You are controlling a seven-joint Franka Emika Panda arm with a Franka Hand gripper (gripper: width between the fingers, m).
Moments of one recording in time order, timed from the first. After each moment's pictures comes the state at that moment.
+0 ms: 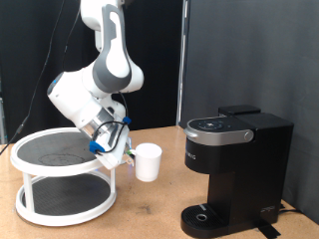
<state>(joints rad) 0.00 -0.08 -0.39 -2.60 0.91 2.21 1.78</state>
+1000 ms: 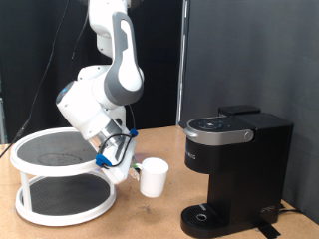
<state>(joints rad) 0.01 0.05 -0.31 -2.52 1.00 2.30 1.75</state>
